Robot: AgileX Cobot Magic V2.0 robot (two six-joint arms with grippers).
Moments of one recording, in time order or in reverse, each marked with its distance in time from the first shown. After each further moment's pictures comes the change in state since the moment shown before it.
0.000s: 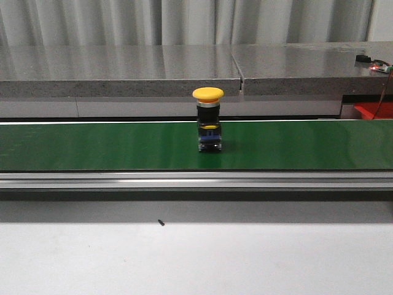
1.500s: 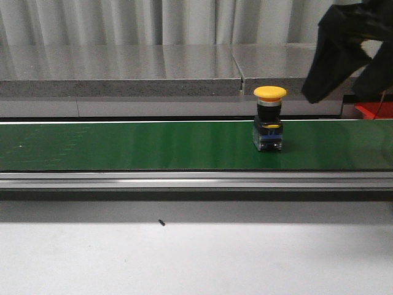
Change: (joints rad) left arm 0.000 0.000 0.000 0.000 0.000 0.000; right arm 0.722 -0.035 -0.317 -0.026 0.214 0.000
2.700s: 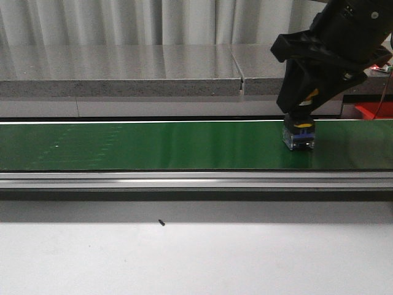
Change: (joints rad) left arm 0.000 0.000 0.000 0.000 0.000 0.000; right arm 0.047 0.192 -0.129 -0.004 -0.055 -0.001
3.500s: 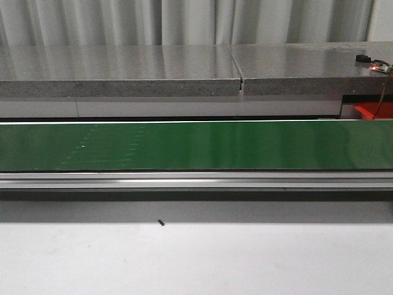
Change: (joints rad) left arm 0.000 0.000 0.000 0.000 0.000 0.000; right arm -0.549 -0.392 0.002 -0.002 0.296 0.056
